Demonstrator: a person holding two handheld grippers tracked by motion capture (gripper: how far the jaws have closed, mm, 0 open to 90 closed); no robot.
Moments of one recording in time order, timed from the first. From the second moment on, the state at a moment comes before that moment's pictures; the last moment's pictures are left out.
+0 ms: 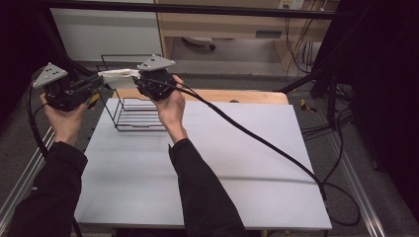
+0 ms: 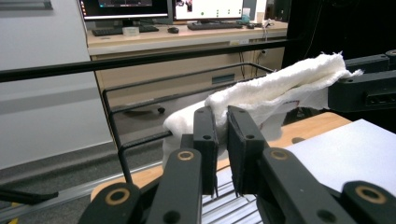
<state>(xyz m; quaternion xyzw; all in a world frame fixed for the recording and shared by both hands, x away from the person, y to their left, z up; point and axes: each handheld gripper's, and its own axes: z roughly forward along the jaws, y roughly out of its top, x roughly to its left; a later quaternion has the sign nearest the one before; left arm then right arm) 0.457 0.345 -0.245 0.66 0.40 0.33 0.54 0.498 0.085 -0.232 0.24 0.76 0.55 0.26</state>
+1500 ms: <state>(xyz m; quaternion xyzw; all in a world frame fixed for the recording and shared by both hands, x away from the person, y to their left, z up) 0.479 0.328 -0.232 0.69 0.44 0.29 0.51 0.497 0.077 -0.249 0.23 0.77 0.55 0.24</state>
